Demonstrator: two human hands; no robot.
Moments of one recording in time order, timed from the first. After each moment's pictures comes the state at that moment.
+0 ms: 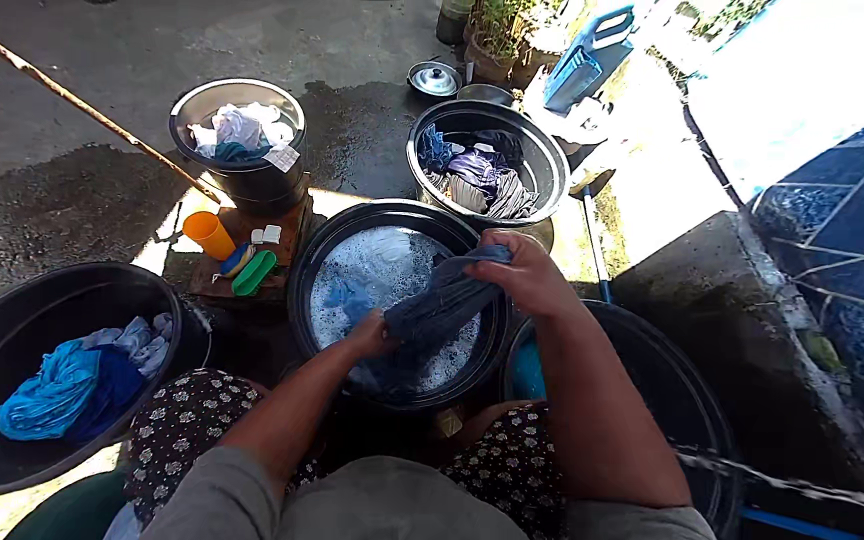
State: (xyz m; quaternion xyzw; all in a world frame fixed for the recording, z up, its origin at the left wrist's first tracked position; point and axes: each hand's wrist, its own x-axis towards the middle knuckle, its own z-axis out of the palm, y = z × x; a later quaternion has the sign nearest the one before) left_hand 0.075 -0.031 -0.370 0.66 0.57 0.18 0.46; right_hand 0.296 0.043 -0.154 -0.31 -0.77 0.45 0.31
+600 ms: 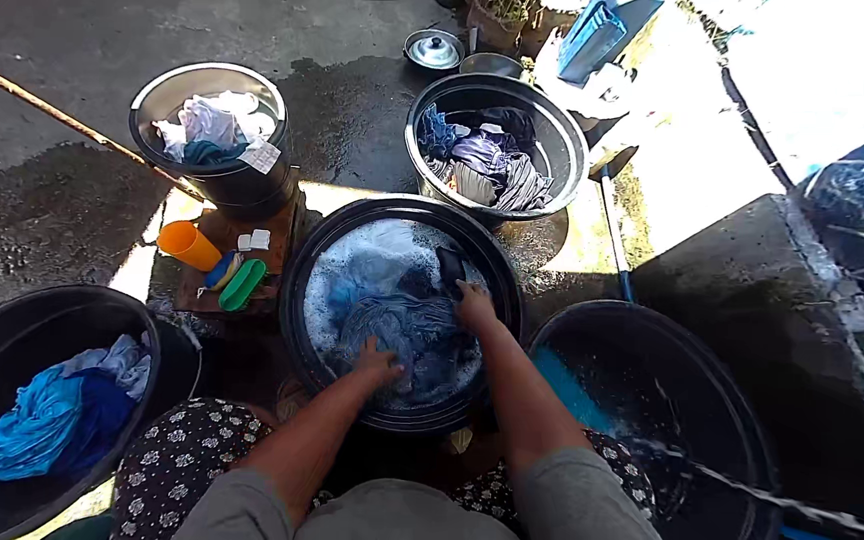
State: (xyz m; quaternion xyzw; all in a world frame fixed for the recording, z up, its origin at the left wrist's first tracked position) left_hand 0.095 -0.027 -0.428 0.57 0.68 -0.03 0.46; right_hand 0.301 0.138 -0.402 -0.67 -0.68 0.29 -0.06
